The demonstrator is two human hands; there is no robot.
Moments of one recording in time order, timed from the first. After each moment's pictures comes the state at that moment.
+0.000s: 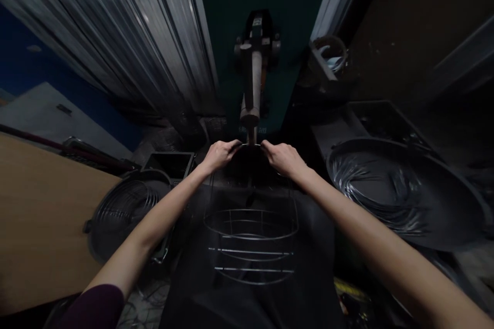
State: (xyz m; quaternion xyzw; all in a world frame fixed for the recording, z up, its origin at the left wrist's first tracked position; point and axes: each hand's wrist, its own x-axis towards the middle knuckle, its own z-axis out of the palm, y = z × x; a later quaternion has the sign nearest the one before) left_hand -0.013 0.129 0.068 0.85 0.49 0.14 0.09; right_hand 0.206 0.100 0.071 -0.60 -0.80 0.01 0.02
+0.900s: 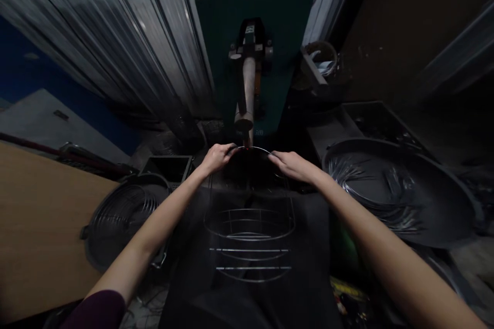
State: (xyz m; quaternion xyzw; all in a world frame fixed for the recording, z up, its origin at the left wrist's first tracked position) left_hand -0.005 0.131 0.067 0.85 0.48 0.16 0.15; right_hand 0.237 0.089 0.081 -0.58 -0.77 0.25 0.06
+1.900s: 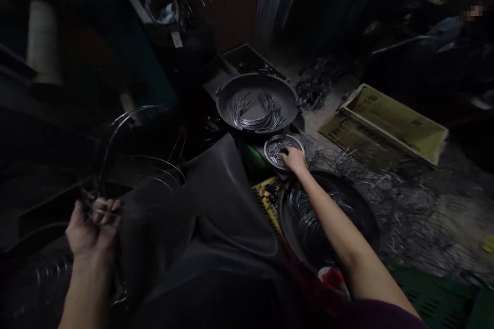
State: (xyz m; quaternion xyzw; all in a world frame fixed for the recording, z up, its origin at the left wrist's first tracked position) left_hand -0.024 -0.004 0.042 0.19 0.54 0.53 0.62; right_hand 0.436 -0.177 -0.068 -0.92 -0.34 0.13 0.13
